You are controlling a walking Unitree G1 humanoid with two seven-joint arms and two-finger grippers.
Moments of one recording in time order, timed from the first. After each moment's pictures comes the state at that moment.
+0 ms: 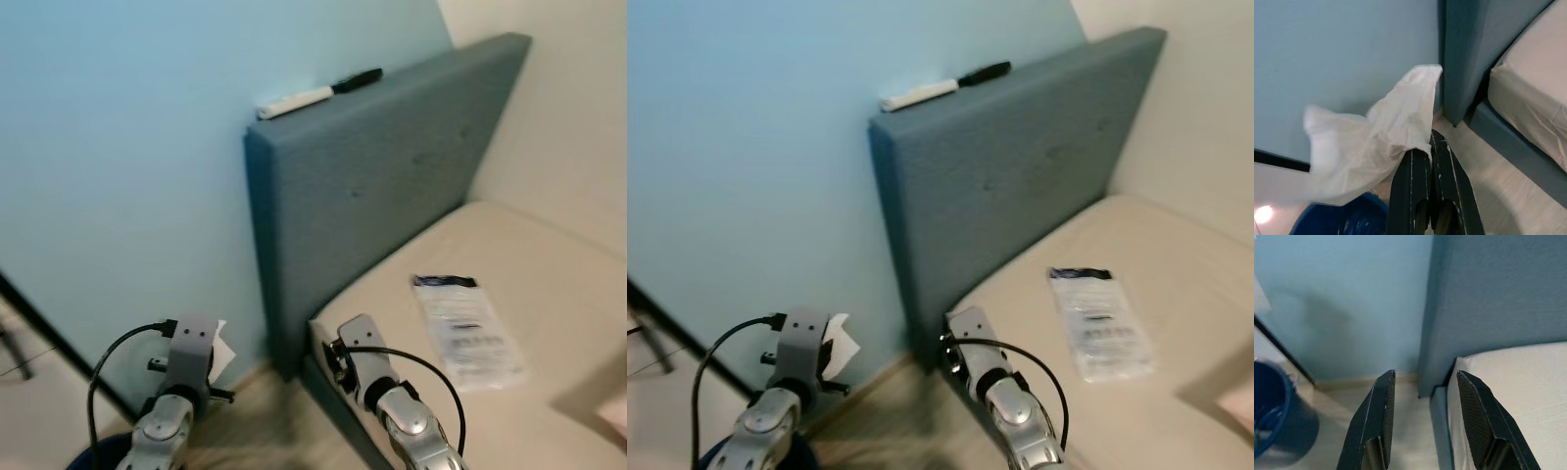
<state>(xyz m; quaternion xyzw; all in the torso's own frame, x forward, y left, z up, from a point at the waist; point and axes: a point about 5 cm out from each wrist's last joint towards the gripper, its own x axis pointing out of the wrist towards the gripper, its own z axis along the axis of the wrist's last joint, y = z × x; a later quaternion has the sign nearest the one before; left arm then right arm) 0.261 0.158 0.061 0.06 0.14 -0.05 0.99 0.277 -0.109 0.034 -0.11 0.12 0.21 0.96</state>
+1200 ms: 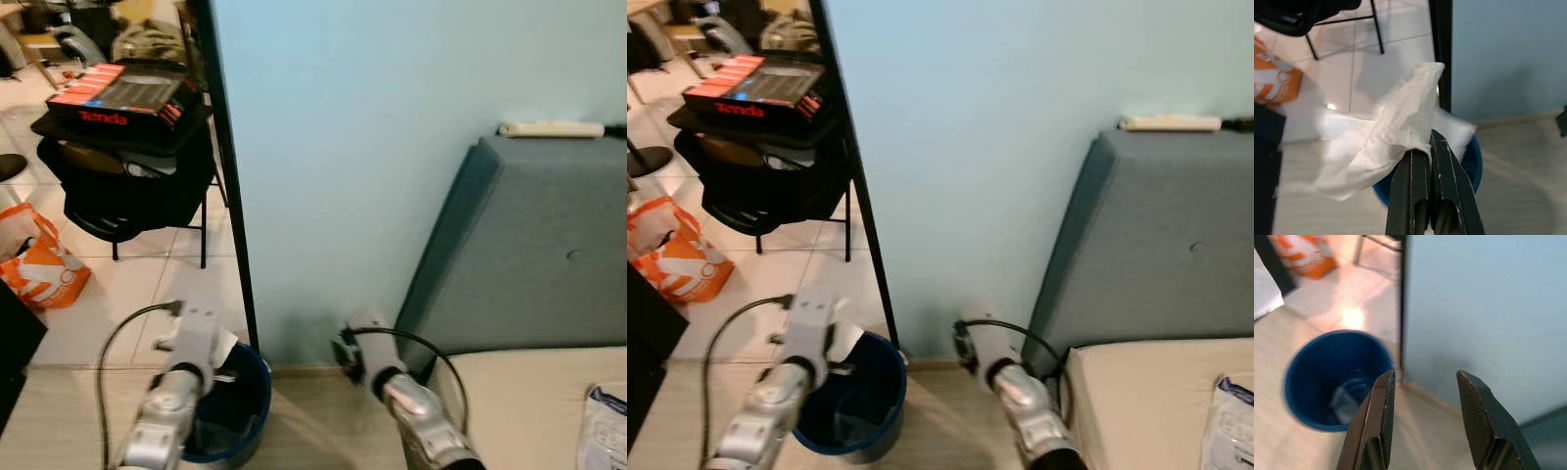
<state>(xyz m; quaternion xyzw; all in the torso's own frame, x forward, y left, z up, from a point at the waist) 0.286 0.168 0.066 0.09 0.15 -0.02 0.98 0.298 -0.105 0.041 -0.11 0.13 0.22 0.96</state>
